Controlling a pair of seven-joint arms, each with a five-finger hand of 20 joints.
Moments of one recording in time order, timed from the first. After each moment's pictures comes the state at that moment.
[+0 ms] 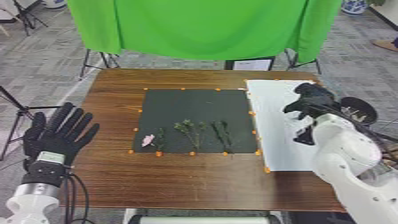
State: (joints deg) left arm 133.2 -49.9 -101.4 -124.5 -3.9 7.2 23.3; right arm -91.8 -47.7 77.8 -114.2 -128.4 -8.8 38.4
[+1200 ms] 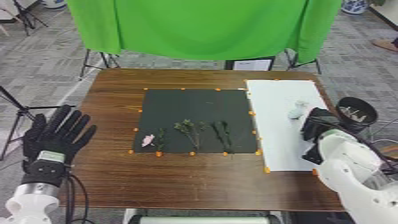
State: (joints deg) left arm 132.9 -50.2 -101.2 -125.1 -3.6 10.9 24.0; right arm -94.9 -49.0 79.3 -107.6 -124.1 -9.8 40.8
